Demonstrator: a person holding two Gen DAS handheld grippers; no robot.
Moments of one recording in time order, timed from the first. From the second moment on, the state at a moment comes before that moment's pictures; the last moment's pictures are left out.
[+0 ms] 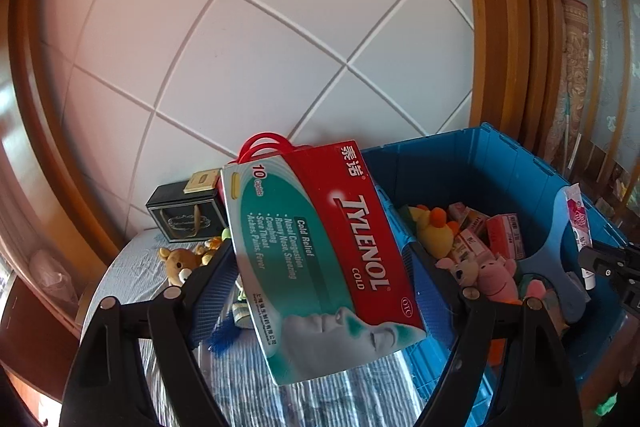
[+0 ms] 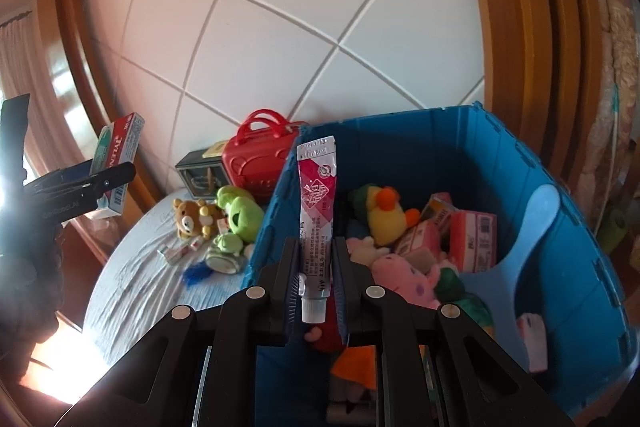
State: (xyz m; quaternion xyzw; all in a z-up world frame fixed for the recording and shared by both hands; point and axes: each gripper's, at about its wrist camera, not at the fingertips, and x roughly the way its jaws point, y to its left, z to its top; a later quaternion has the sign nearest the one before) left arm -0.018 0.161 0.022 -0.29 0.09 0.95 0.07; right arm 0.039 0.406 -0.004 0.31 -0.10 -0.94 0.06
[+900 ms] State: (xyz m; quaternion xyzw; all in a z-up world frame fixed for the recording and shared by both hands) left arm -0.057 0.304 0.011 -0.30 0.14 0.92 0.23; right arm 0.036 0.495 -0.013 0.32 -0.13 -0.94 -0.03
